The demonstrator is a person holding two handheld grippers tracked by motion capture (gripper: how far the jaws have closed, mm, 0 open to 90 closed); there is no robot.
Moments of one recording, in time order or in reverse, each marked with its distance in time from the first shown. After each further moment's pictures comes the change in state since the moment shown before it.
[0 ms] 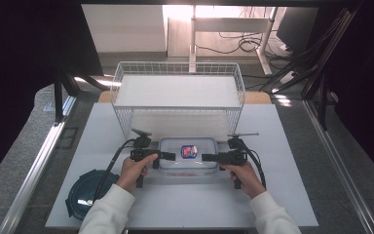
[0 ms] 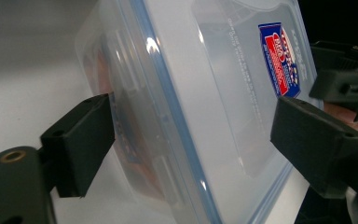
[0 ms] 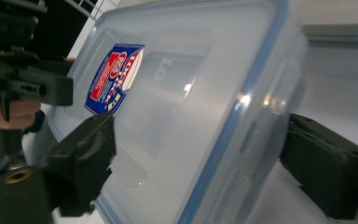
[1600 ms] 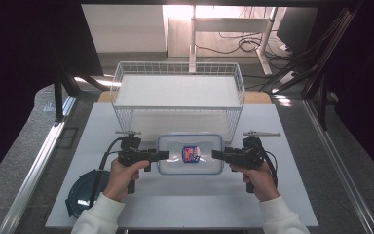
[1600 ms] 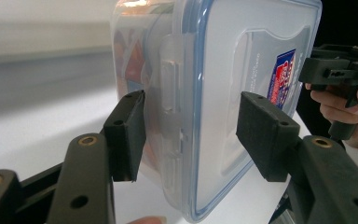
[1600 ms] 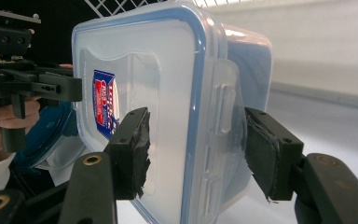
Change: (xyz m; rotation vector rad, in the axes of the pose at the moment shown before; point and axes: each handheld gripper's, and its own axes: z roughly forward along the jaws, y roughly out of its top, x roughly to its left) left arm -0.053 -0.023 -0.059 -0.195 0.005 0.203; right arm 0.050 -0.004 -0.068 -0.164 -0.015 -0.181
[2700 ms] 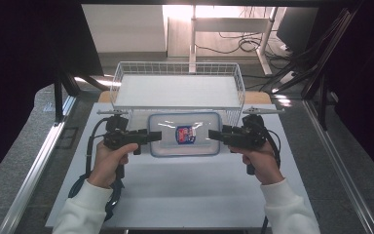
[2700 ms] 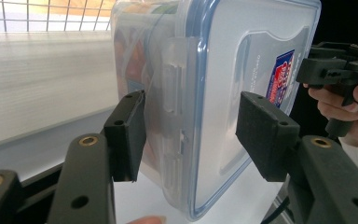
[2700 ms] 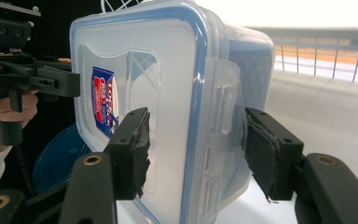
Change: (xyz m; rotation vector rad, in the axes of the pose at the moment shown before) left arm -0.027 0.047 -0.050 -0.091 0.002 0.067; right arm 0.044 0.063 -0.020 -0.061 0.010 -0.138
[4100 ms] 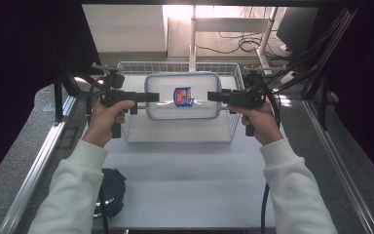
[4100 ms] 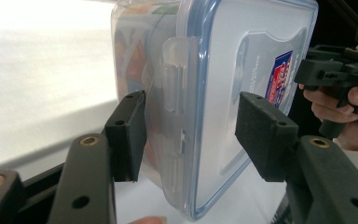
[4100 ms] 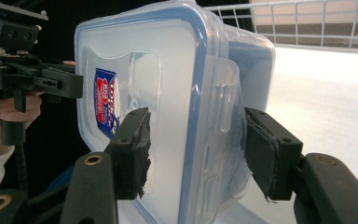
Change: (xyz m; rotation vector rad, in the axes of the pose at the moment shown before) left arm 0.009 0.097 -0.006 -0.015 -0.013 0.006; right arm -0.015 0.095 0.009 -0.030 0.010 -0.011
